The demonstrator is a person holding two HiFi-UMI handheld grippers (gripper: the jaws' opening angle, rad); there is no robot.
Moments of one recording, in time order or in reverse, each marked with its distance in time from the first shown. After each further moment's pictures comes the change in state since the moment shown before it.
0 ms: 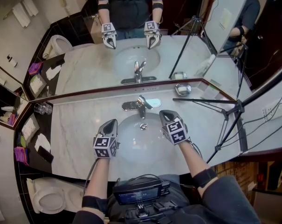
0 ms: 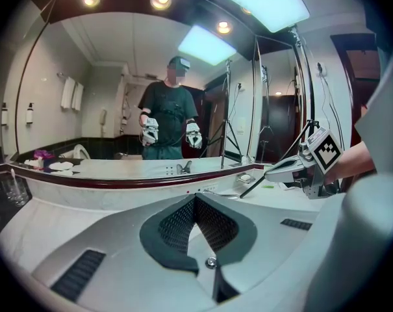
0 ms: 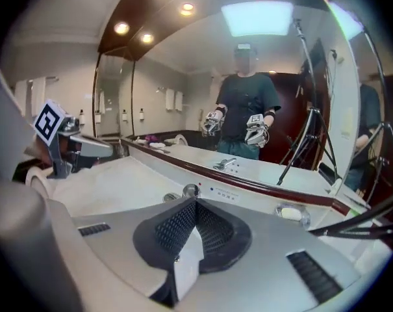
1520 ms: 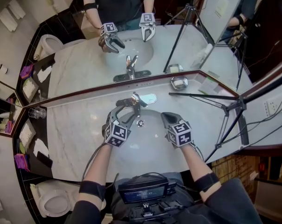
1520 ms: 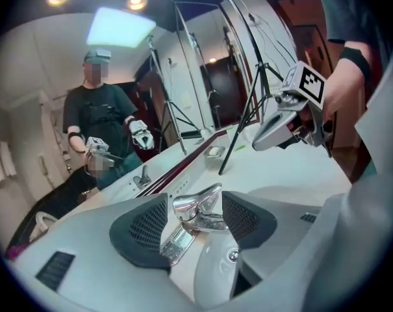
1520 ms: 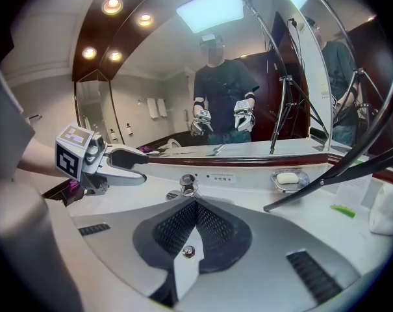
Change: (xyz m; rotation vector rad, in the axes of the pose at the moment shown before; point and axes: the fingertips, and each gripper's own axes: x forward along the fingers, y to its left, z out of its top) left arm 0.104 -0.080 -0.007 0.565 0.124 -0.267; right arm -0.012 -0.017 -0.039 0.261 0.000 0.025
